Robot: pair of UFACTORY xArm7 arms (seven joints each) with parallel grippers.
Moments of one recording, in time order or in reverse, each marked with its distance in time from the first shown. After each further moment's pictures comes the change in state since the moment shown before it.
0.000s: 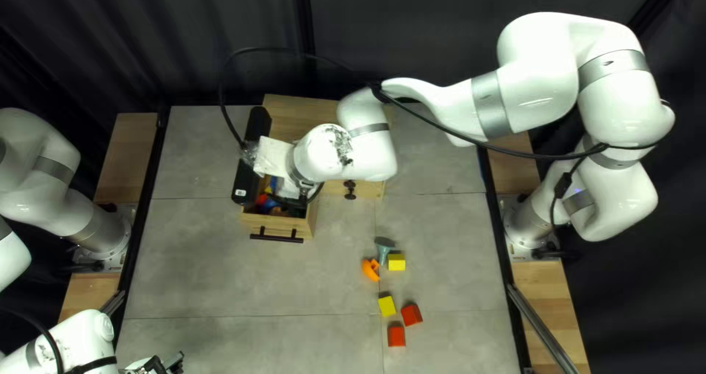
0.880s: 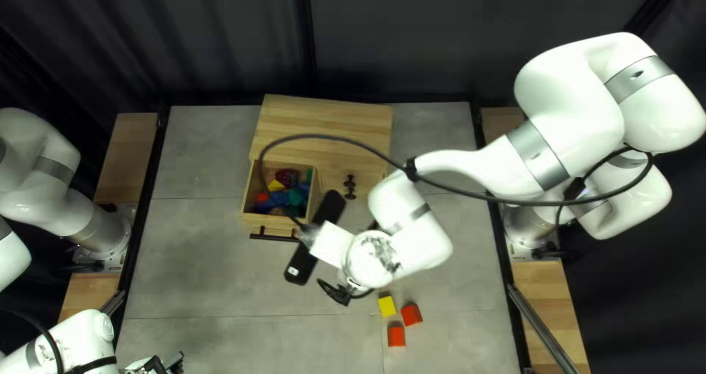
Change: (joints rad) left arm 0.000 0.000 0.000 0.000 0.000 0.000 0.000; right arm 0.207 -0.109 0.172 -0.251 0.175 0.344 0.643
